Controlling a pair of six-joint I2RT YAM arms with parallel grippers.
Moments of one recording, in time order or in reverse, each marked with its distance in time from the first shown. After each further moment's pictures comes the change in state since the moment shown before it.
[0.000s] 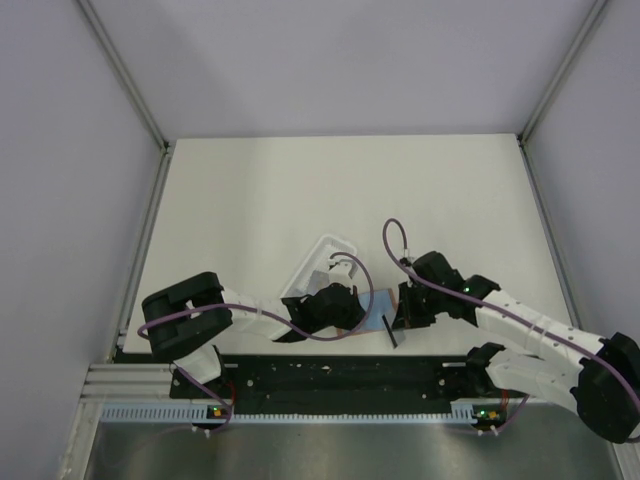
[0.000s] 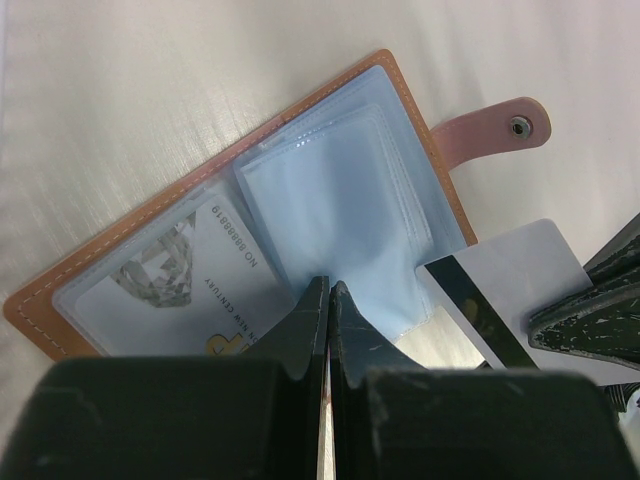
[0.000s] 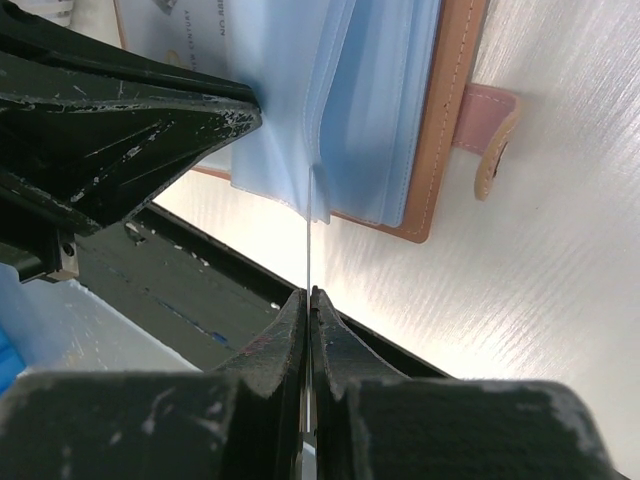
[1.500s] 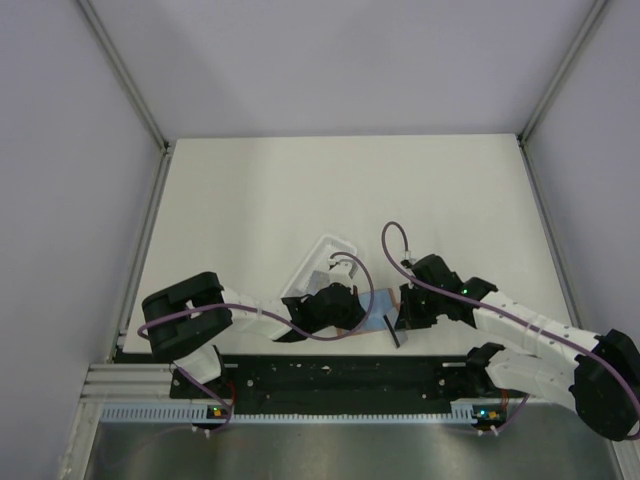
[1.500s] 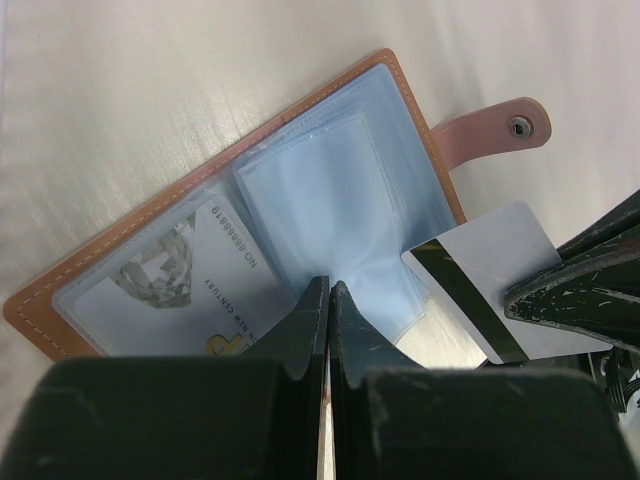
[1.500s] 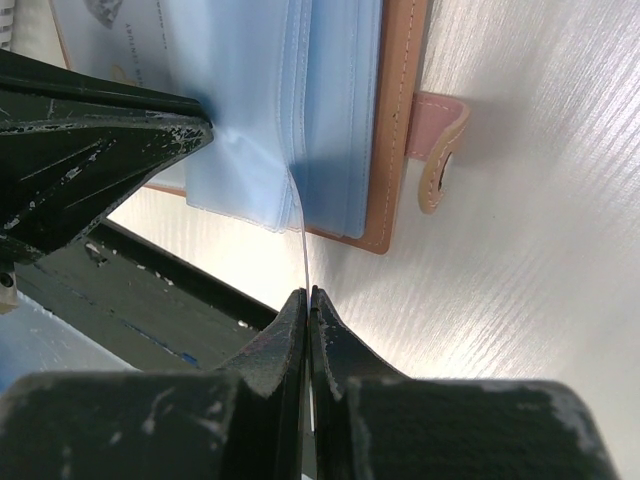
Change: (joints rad) left arm 0.000 0.000 0.004 -0.006 0.000 0.000; right arm 0.000 0.016 -0.037 0.029 0.061 -0.008
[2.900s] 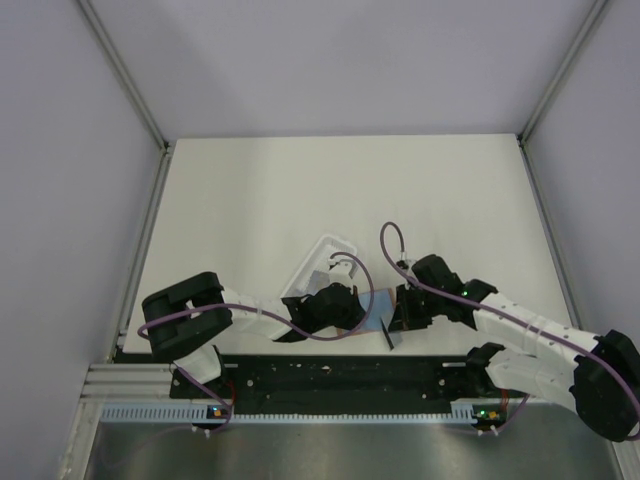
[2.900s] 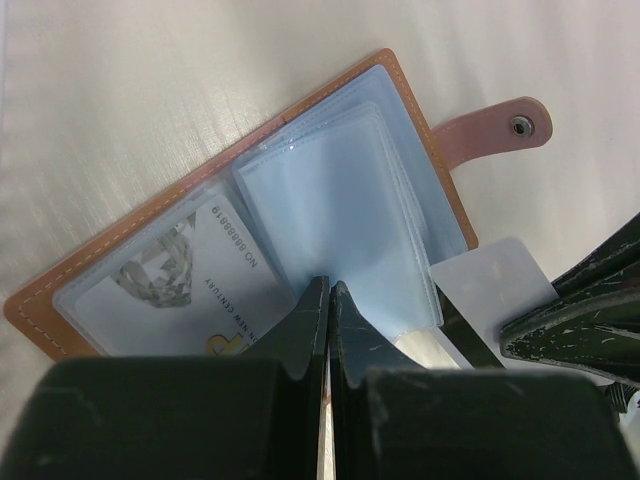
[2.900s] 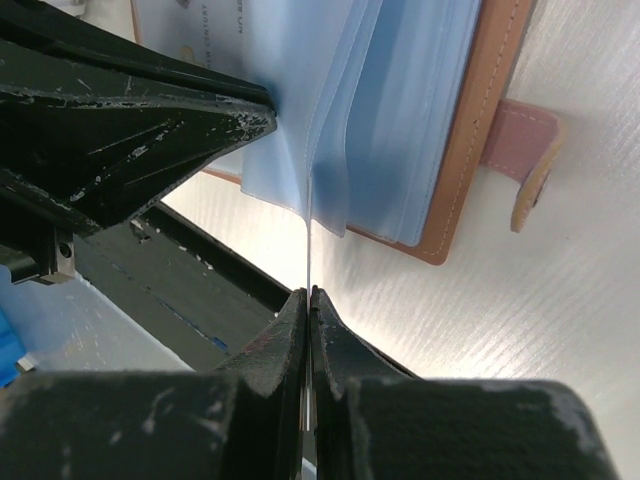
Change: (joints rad) left arm 0.000 0.000 0.000 0.000 -0.001 0.000; right arm 0.000 -0.005 -0.018 0.063 -0.105 -0.007
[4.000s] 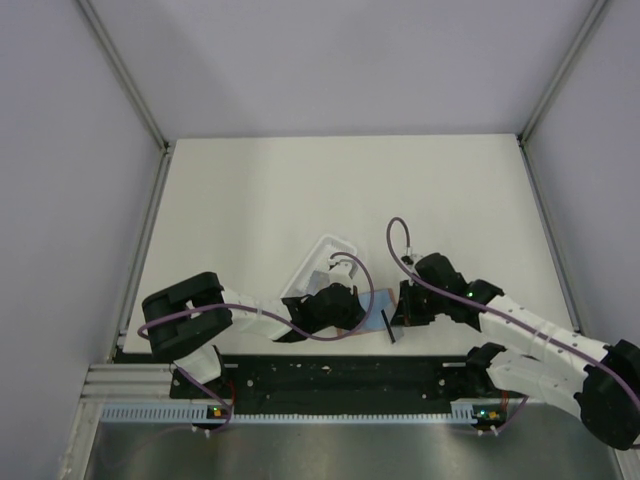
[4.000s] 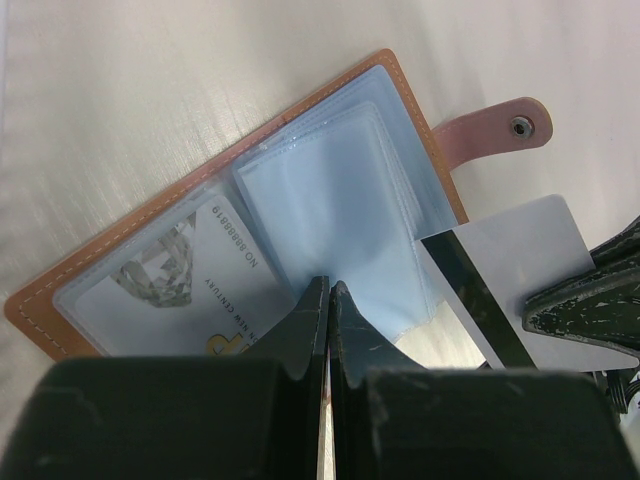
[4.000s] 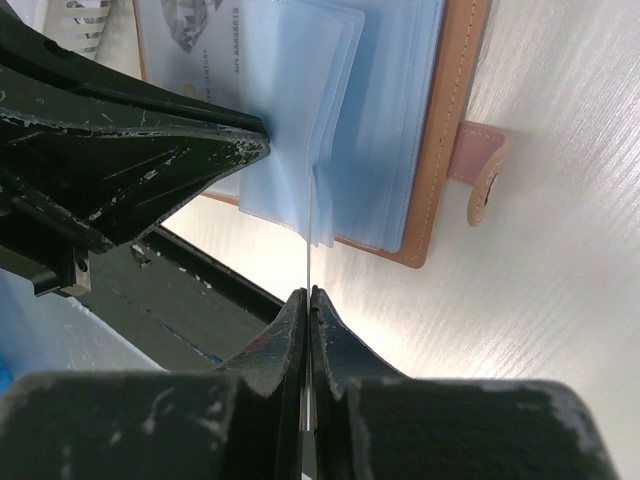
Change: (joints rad) left arm 0.000 0.000 0.000 0.000 -0.002 0.000; right arm 0.000 -0.057 0.016 -0.023 0.073 0.018
